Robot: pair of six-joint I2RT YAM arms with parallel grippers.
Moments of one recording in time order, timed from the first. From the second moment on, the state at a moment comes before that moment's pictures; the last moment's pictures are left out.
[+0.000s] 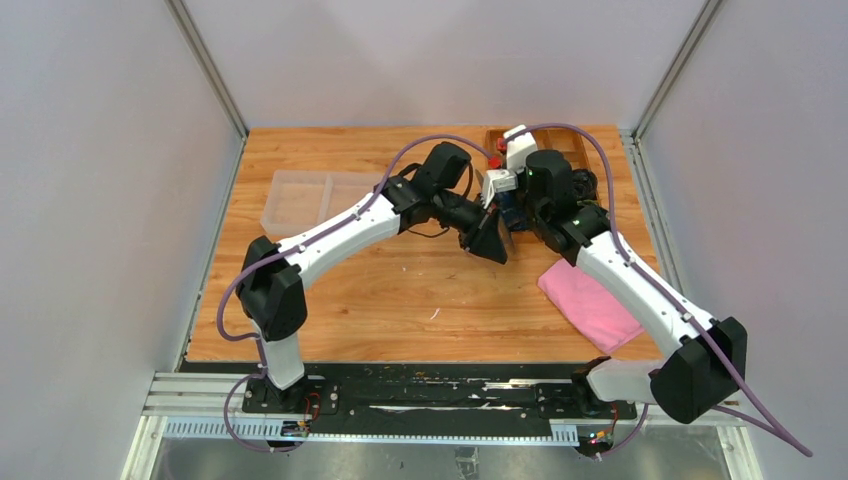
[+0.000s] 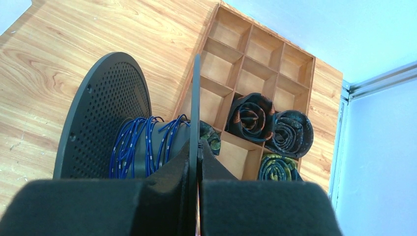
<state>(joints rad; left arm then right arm) -0.81 1.81 1.64 -0.47 0.87 -0.10 0.51 1.27 1.13 -0.25 0.27 -0.26</state>
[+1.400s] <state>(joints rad) -0.54 1.80 1.55 -0.31 0.87 -0.27 0.51 1.18 1.08 -0.34 0.12 -0.30</state>
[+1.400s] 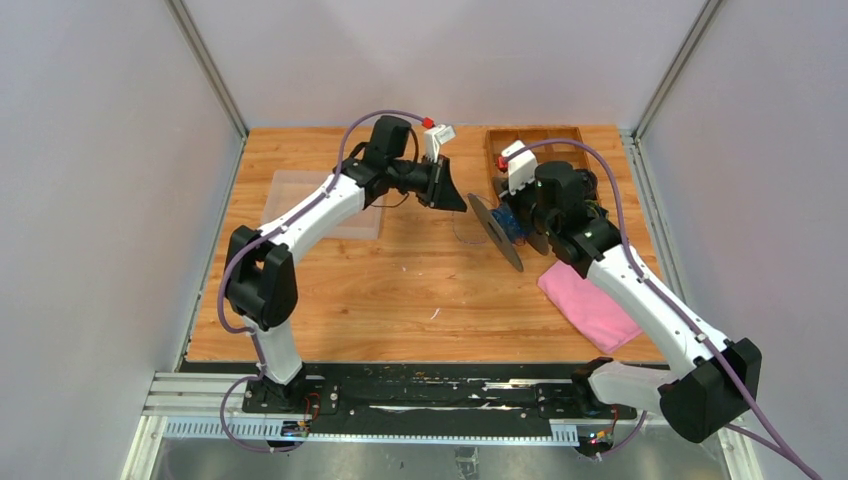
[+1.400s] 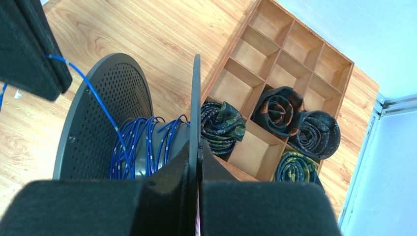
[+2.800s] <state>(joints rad) -0.45 1.74 1.27 -0.17 0.67 -0.14 0.41 1.29 1.48 -0.55 -0.13 -0.01</state>
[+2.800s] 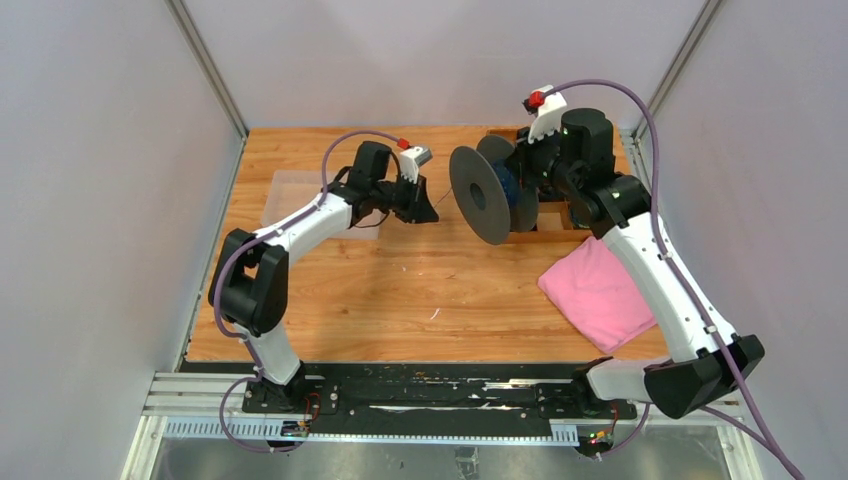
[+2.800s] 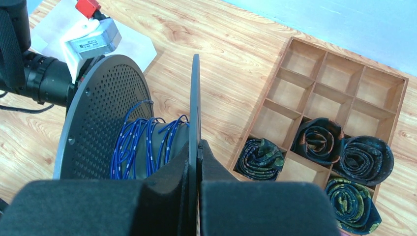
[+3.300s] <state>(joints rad) -0.54 1.74 1.22 -0.01 0.67 -0.18 0.39 1.35 1.56 -0.59 -0.07 0.12</state>
